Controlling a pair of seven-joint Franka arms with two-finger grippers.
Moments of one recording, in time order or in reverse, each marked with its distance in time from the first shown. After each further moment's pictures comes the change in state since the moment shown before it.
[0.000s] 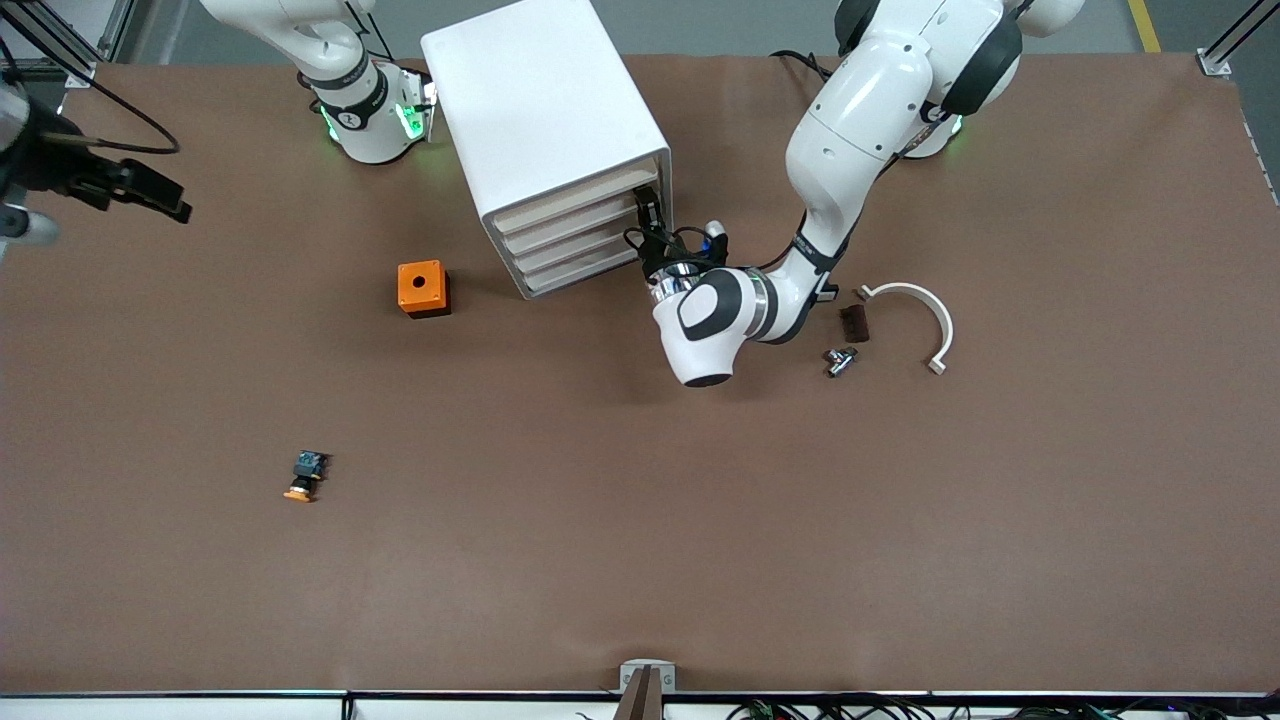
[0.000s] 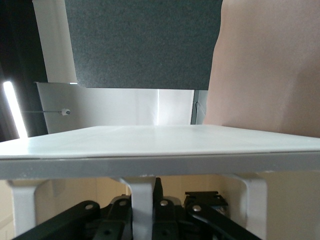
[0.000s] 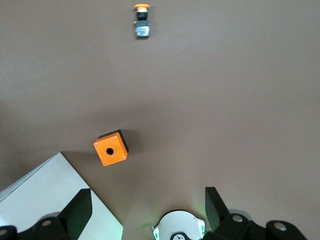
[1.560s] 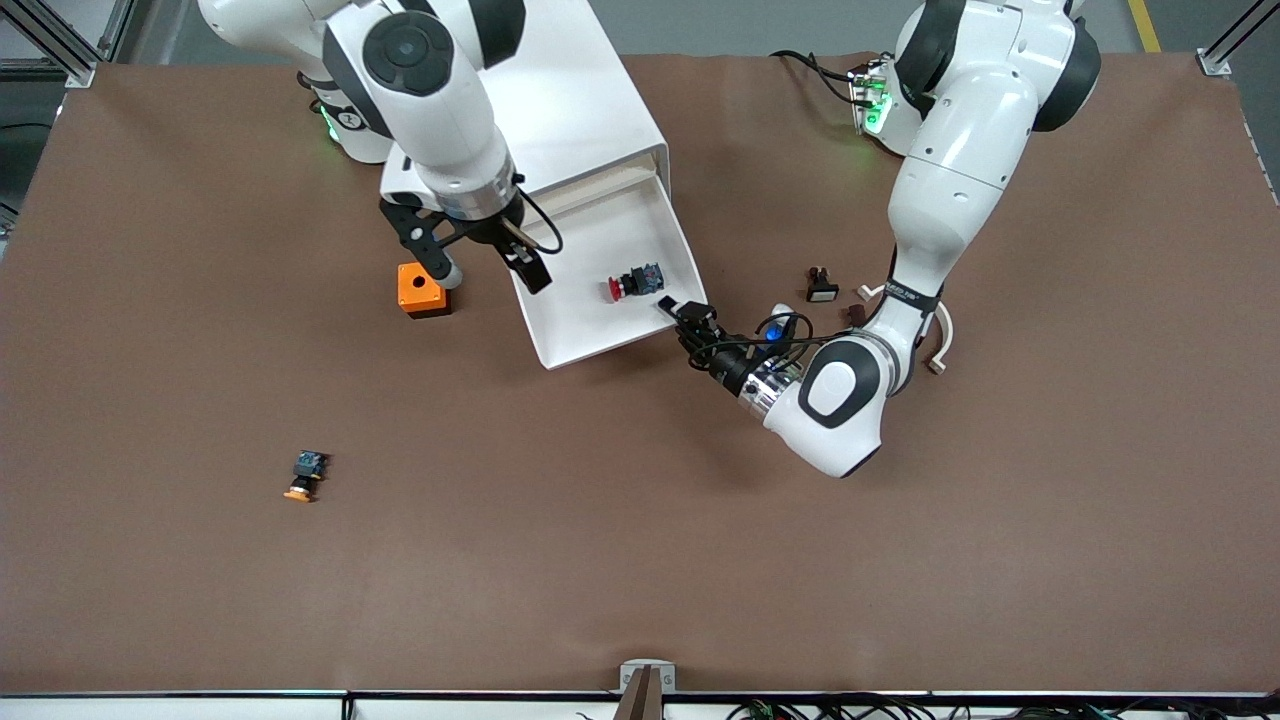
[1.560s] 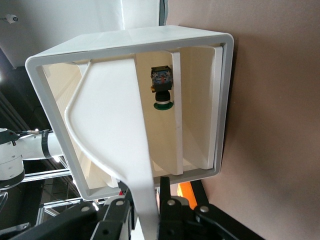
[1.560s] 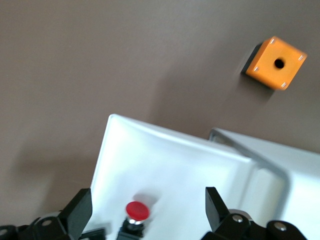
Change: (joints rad) left arm 0.259 -0.003 0.021 0.111 -0.090 0.180 0.000; right arm 0.634 0.321 0.076 -0.024 0.066 0.510 1.436
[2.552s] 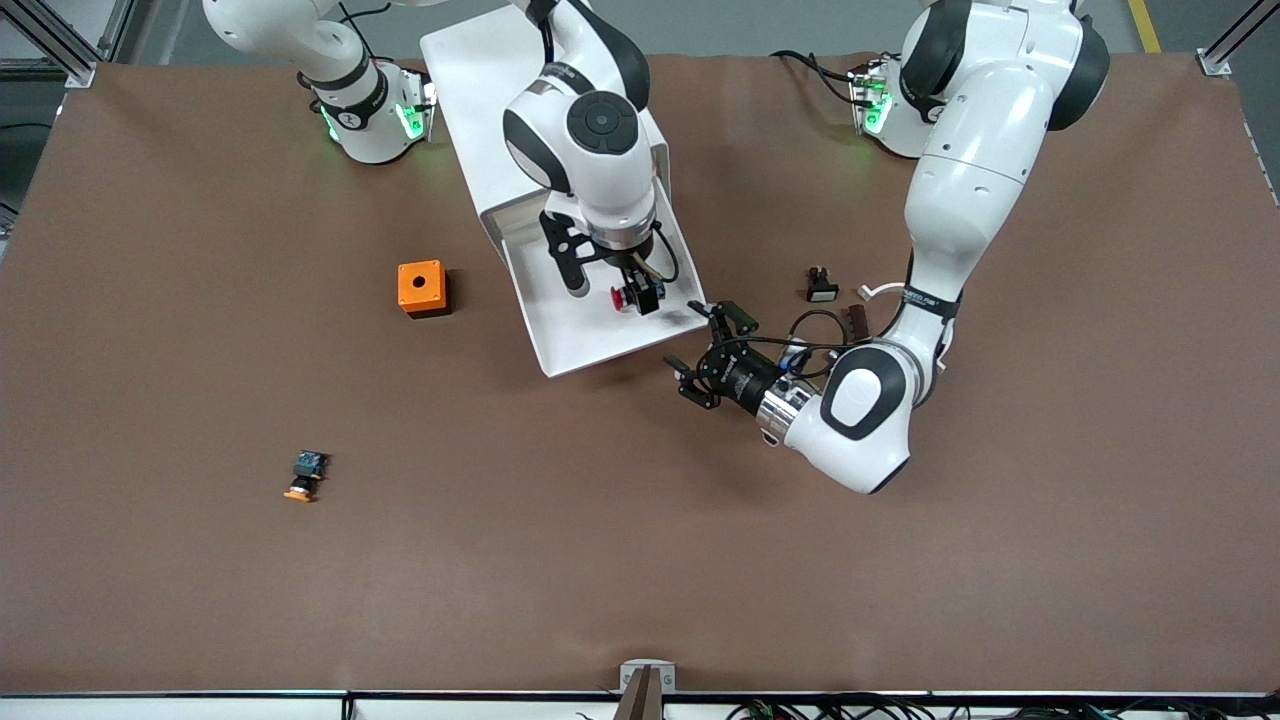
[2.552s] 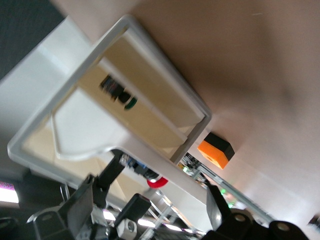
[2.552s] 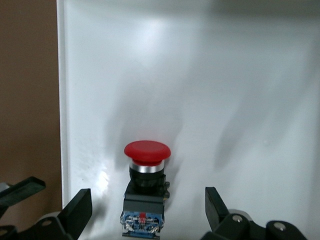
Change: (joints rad) left arm 0.021 -0.003 0.034 0.088 0.050 0.009 0.773; right arm 0.189 0.291 0.000 0.106 0.002 0.192 0.416
